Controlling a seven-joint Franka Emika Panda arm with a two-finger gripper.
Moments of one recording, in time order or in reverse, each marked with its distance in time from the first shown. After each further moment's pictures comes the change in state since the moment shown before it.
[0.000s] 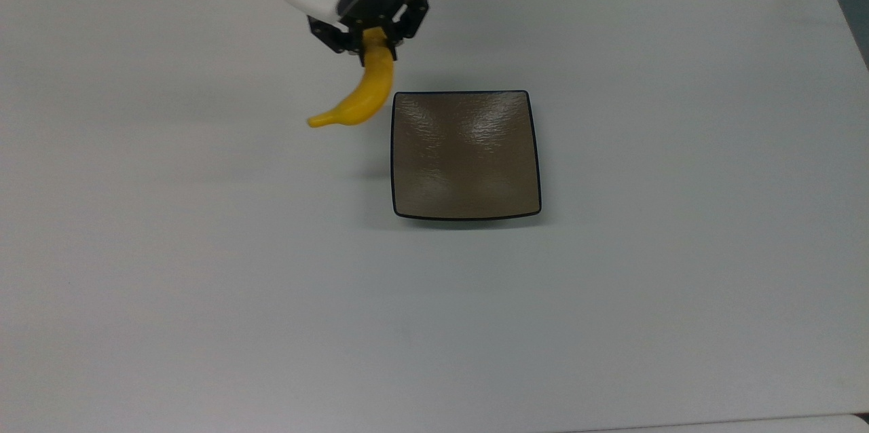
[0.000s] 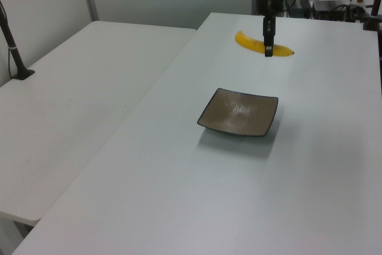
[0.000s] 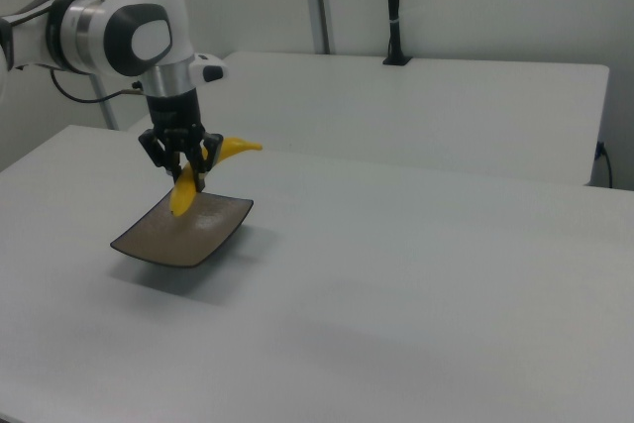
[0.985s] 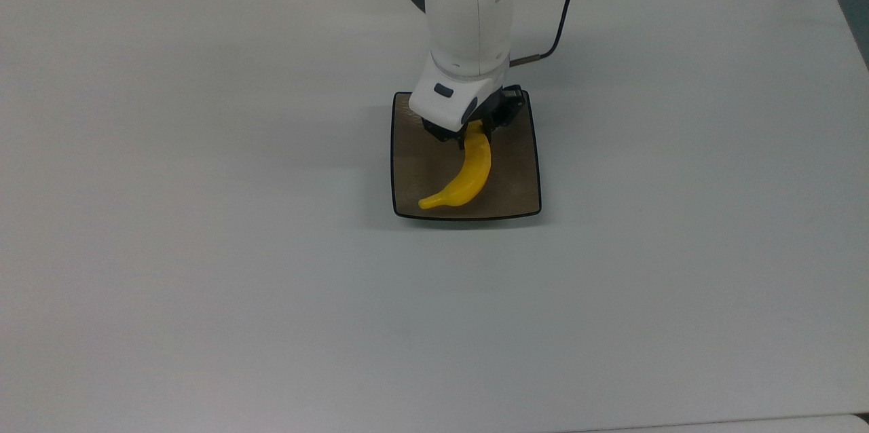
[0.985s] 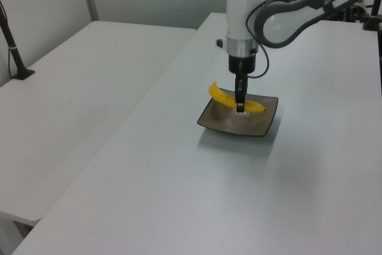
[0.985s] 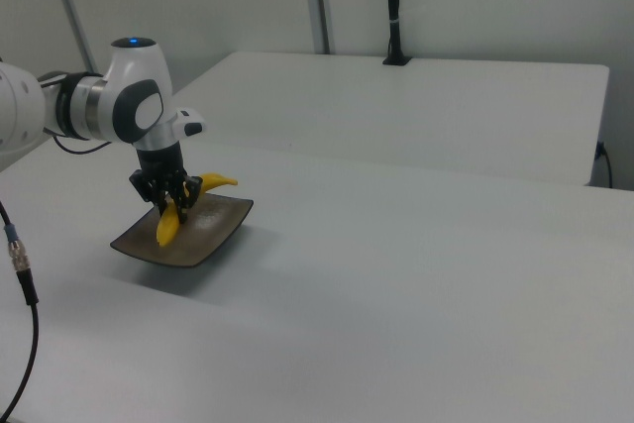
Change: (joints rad) arm 0.166 0.227 0.004 -0.022 0.025 0.312 0.147
